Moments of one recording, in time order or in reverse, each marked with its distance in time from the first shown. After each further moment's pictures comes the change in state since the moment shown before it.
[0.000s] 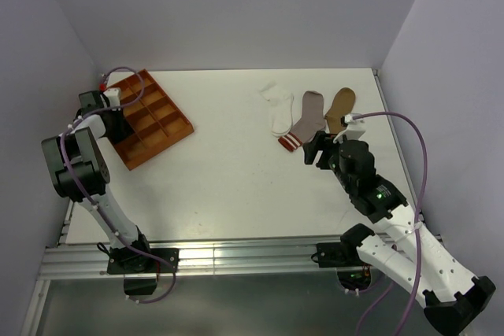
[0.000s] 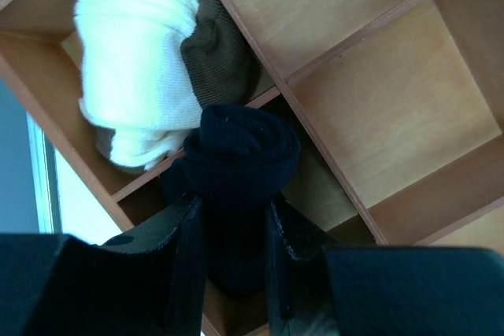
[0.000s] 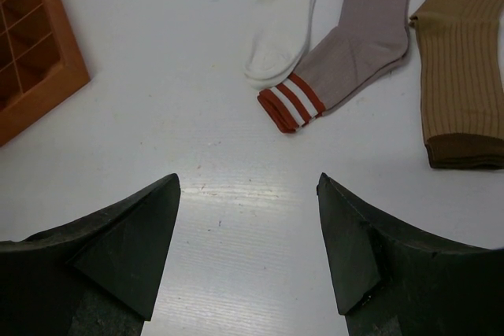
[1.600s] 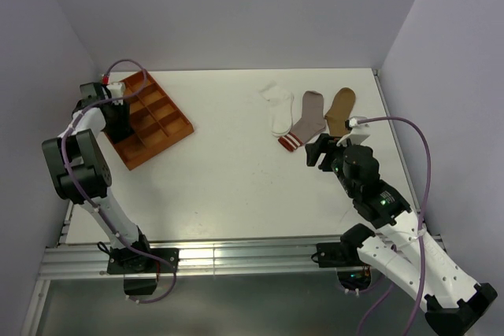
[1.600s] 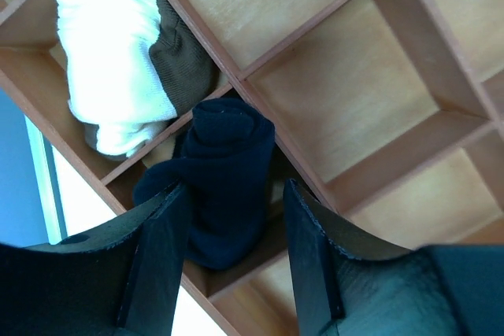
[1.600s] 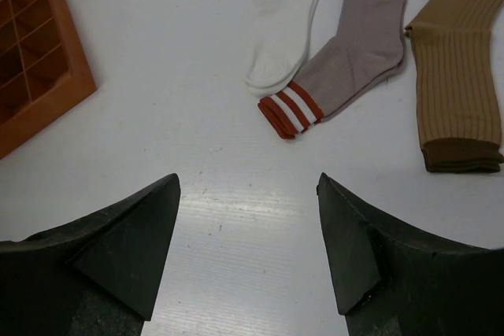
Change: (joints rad) left arm -0.042 -0.024 0.101 -0.174 0.000 0.018; right arm 0.013 -0.063 -0.026 0.008 0.021 -0.003
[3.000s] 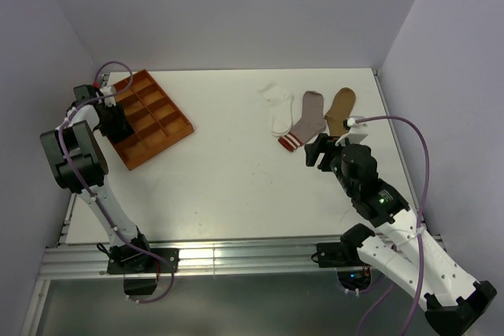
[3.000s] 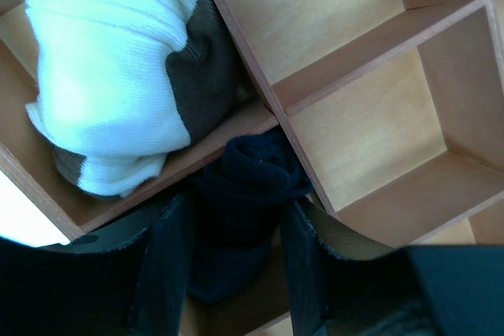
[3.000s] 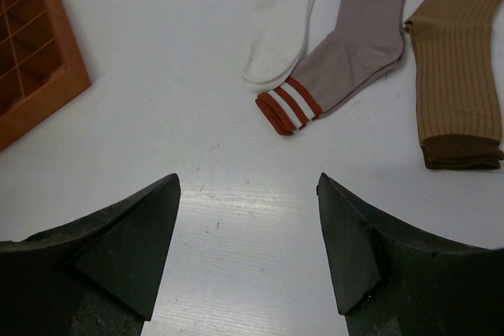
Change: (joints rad) left arm 0.068 0.159 0.122 -0.073 0.113 -0.161; right arm 0.000 0.017 0.000 -0.002 0.000 0.000
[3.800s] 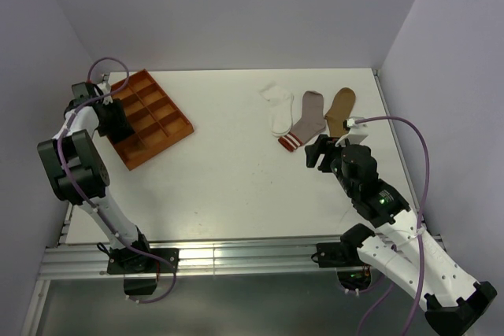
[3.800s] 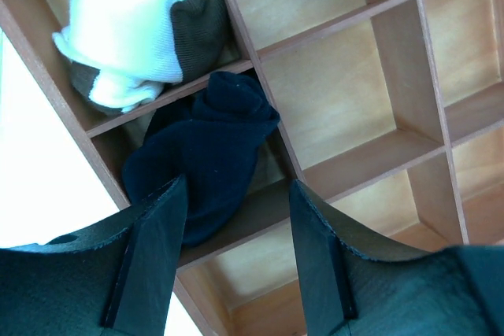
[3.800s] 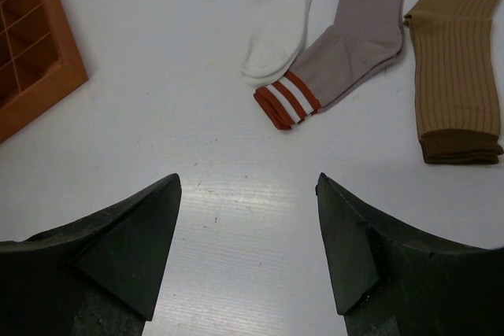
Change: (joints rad) left arm -0.016 -0.165 -0.086 -0.011 -0.046 -0.121; right arm 0.000 -0.005 0.000 -0.018 -0.004 0.000
